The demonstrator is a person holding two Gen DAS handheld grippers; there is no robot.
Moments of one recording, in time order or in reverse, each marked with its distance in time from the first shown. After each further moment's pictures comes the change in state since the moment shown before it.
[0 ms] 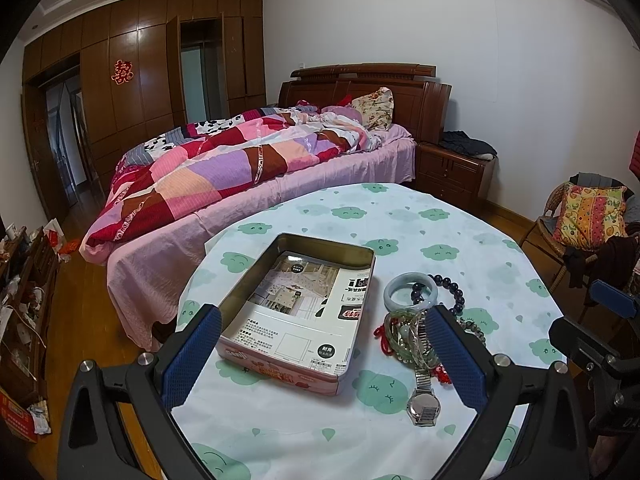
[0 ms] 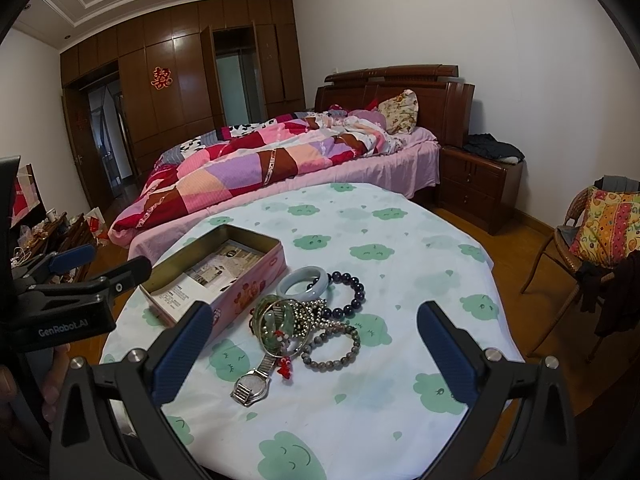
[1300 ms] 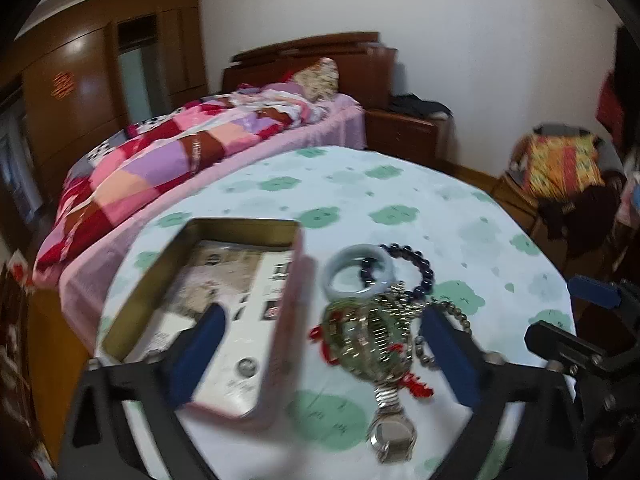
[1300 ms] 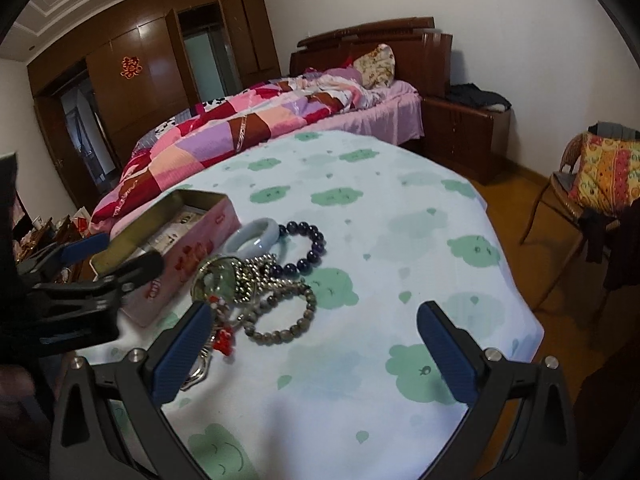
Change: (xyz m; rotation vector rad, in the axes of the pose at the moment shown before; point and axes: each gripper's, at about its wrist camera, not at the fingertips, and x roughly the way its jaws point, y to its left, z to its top) left arm 0.080 -0.061 -0.014 0.166 0.099 -0.155; right arm 0.039 -0.048 -0.040 0.116 0.139 -0.010
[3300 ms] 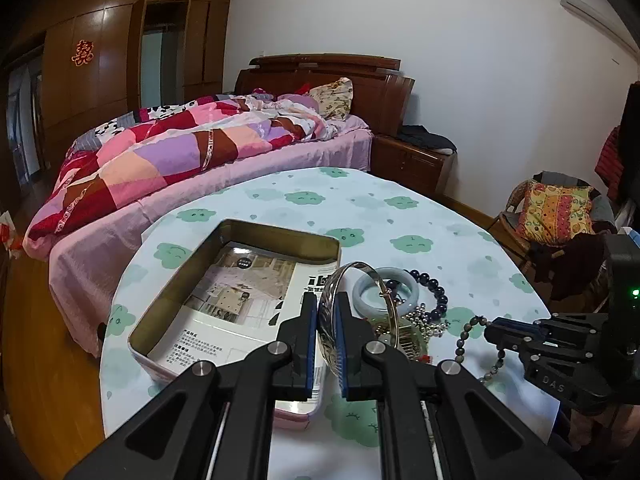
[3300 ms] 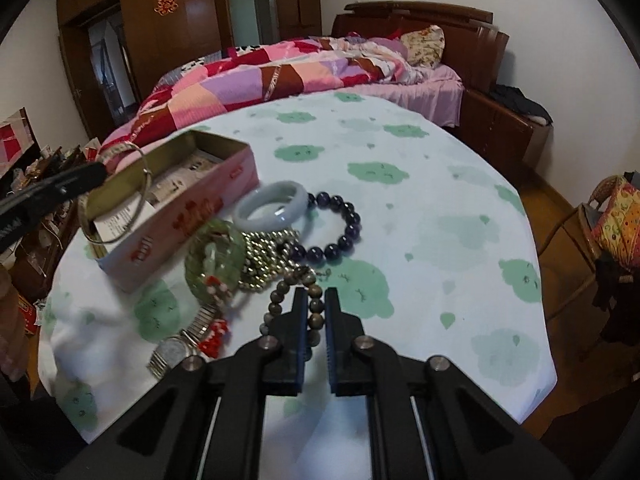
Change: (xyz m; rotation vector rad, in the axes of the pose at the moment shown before) left arm -0.023 0.066 -0.004 -0.162 -0.077 -0.044; right arm 0.046 0.026 0.018 -0.211 0.148 0.019
